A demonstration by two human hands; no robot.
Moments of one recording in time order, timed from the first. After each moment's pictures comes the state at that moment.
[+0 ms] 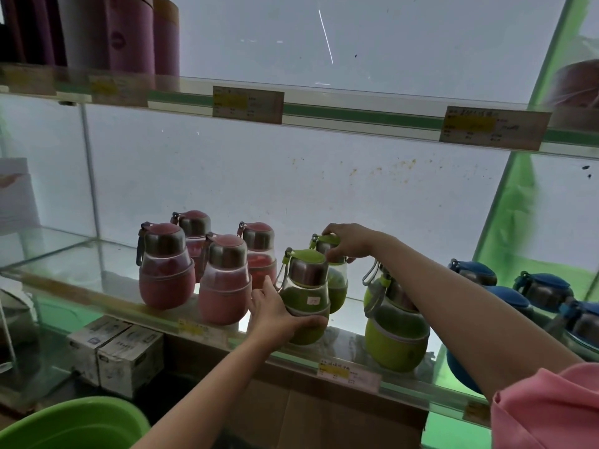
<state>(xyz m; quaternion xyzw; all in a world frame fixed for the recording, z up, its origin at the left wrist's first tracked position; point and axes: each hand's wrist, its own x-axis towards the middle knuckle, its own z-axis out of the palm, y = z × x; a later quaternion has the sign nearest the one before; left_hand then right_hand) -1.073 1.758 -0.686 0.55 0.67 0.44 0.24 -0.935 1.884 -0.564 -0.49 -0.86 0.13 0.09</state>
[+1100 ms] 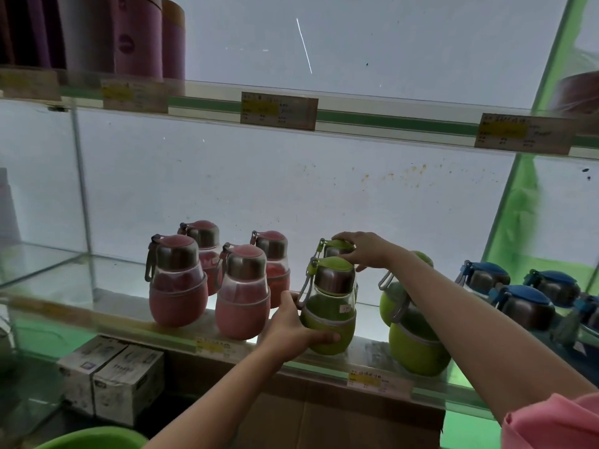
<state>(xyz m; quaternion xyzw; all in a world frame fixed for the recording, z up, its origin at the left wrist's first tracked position) -1.109 1.770 -0.698 0.61 0.56 0.43 0.37 -0.944 1.879 -0.578 -0.51 -0.83 0.13 0.16</state>
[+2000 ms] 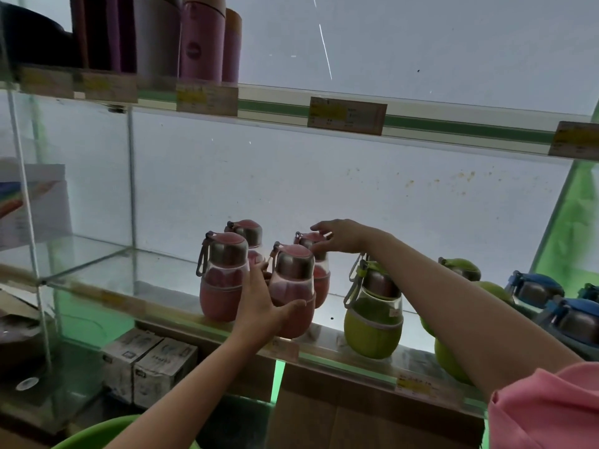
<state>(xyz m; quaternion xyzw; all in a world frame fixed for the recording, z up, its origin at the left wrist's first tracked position) -1.204 1.746 -0.683 0.57 0.58 0.56 0.15 -1.064 1.861 -0.555 -0.46 -0.89 0.05 0.07</state>
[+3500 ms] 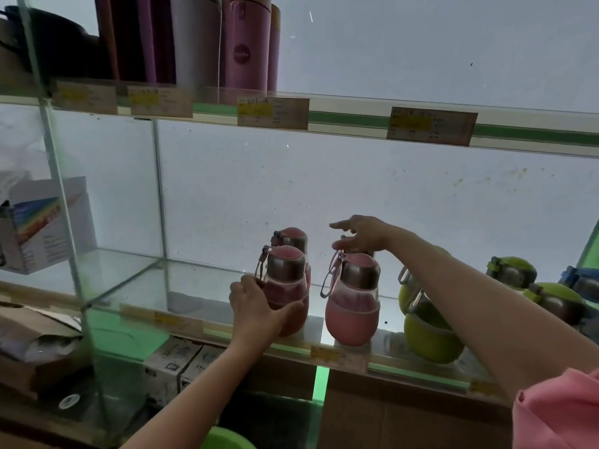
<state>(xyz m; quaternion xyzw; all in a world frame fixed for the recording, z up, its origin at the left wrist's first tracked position) -1.309 1.742 -0.679 0.53 0.69 0.48 0.12 -1.129 1.872 -0.553 -0.52 -0.85 0.03 0.06</state>
